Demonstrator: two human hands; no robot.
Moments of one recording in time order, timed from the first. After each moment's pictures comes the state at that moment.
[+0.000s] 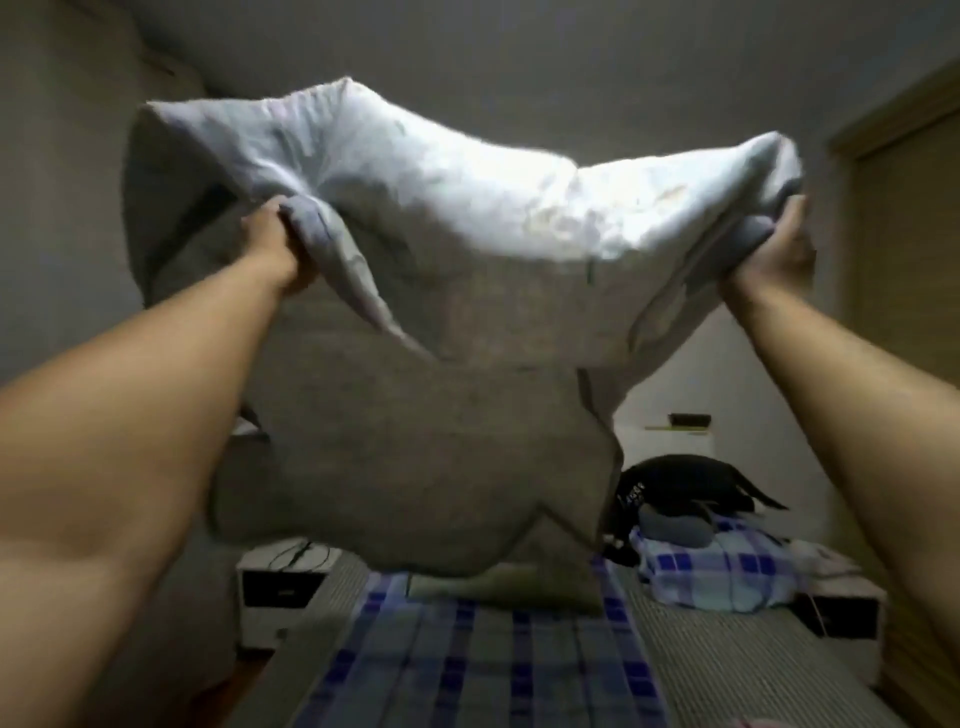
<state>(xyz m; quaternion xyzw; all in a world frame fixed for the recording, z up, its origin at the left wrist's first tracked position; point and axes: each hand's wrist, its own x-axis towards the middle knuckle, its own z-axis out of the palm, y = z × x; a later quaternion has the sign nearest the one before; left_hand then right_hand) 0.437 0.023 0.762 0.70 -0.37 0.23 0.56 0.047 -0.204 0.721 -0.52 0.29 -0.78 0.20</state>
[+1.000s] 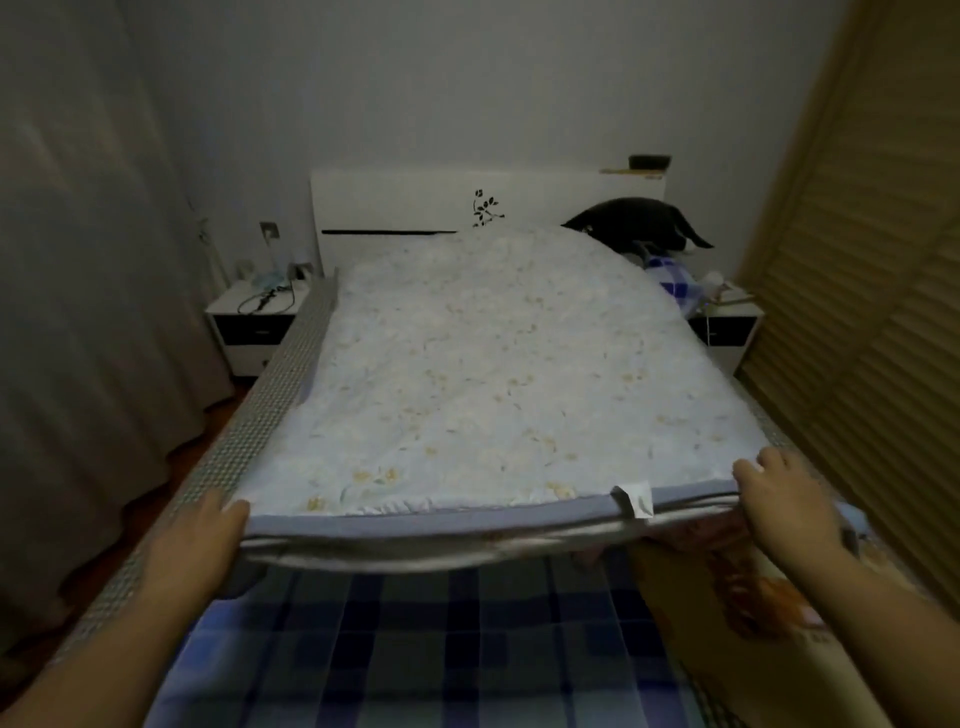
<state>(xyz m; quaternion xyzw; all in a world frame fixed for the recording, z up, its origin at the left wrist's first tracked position) 0.395 0.269 0.189 0.88 -0.45 0.05 -0.13 -0.166 -0.032 0.221 -0.80 0.58 -0.01 -0.17</state>
